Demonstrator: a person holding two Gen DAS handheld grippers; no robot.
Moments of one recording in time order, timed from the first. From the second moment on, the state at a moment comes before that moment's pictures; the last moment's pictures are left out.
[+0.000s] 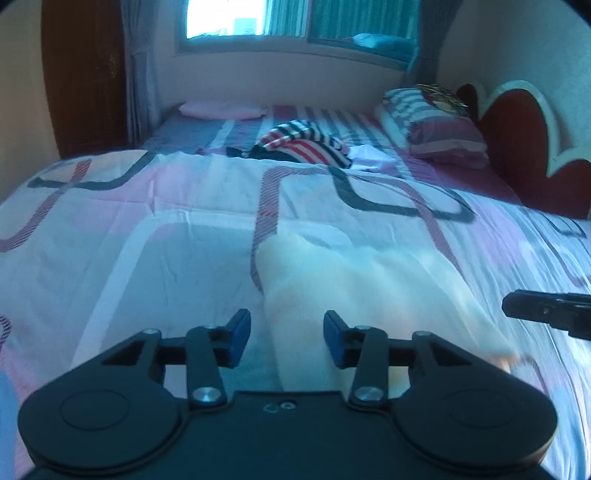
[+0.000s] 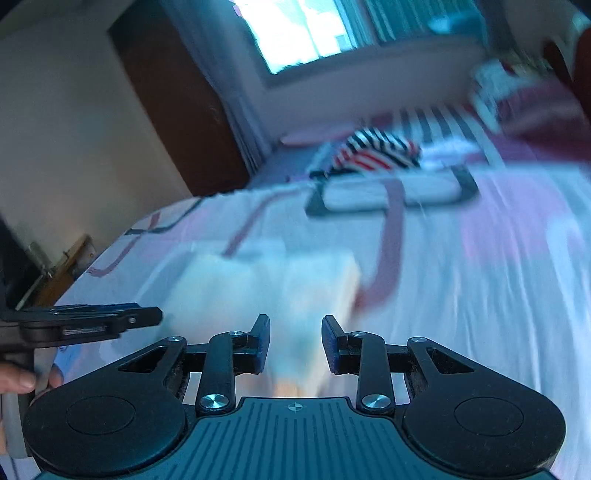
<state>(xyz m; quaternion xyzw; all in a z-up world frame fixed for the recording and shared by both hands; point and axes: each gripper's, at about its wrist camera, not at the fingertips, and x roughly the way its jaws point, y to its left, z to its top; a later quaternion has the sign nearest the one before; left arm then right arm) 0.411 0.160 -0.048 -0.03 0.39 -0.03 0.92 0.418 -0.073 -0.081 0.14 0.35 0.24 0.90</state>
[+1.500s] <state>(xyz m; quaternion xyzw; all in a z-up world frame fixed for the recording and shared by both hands) 0.257 0.132 -0.068 0.01 0.45 0.02 0.89 0.326 -0.041 -0.126 0.01 0.46 0.20 0.87</state>
